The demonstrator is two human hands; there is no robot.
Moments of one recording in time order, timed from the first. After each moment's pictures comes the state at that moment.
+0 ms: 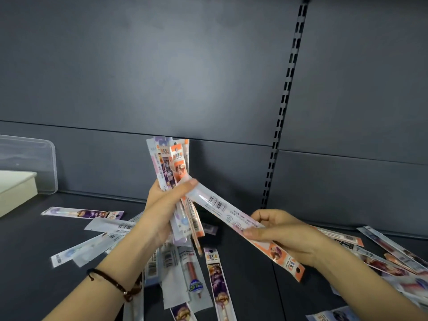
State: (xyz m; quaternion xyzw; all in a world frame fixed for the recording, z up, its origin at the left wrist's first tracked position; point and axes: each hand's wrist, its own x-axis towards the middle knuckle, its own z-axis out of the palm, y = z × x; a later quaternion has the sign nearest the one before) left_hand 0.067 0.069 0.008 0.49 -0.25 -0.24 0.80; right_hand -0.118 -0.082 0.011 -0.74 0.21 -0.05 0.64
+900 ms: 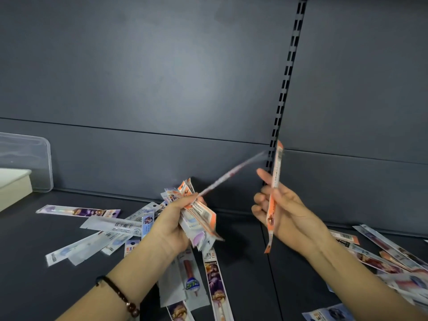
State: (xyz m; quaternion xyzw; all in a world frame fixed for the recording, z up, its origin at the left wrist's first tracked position) left_hand 0.048 0.061 -0.005 0.35 -0.07 -0.49 0.79; right_hand -0.112 -0.093 0.013 -0.49 -0.03 -0.22 0.84
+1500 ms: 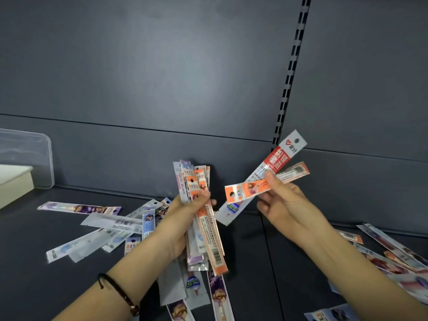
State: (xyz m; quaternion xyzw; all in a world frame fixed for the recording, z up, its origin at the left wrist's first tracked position) left_hand 0.036 0.058 -0.006 0.54 -0.17 -0.35 0.75; right_hand -0.097 -0.089 0.023 -0.53 0.11 -0.28 0.79
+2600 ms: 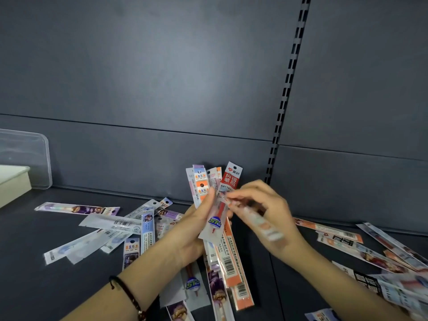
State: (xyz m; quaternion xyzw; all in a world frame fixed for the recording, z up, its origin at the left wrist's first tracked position) left_hand 0.022 0.051 -0.012 0.46 -0.23 -0.47 0.72; right_hand -0.096 -0.057 0.006 -0.84 0.02 -0.38 0.38
